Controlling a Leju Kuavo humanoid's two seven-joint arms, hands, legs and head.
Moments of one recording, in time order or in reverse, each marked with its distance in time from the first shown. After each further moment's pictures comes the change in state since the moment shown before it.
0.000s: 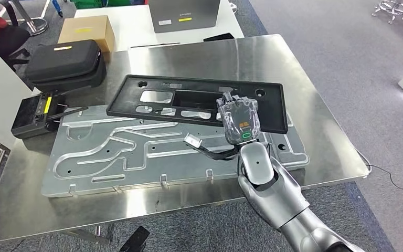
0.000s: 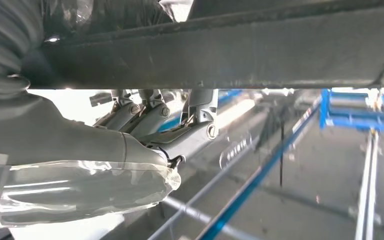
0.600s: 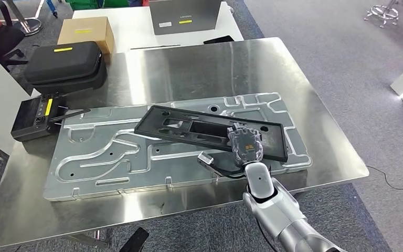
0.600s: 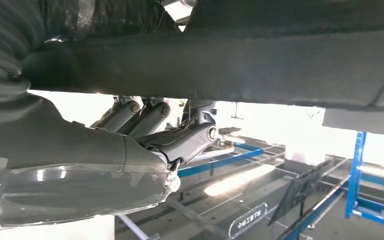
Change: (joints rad) left arm 0.008 -0.002 -0.023 0.000 0.017 0.018 0.015; right arm 0.054 0.022 -0.037 0.304 -0.089 -0.050 -0.019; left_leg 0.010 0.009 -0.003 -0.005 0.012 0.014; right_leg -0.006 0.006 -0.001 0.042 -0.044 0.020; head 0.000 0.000
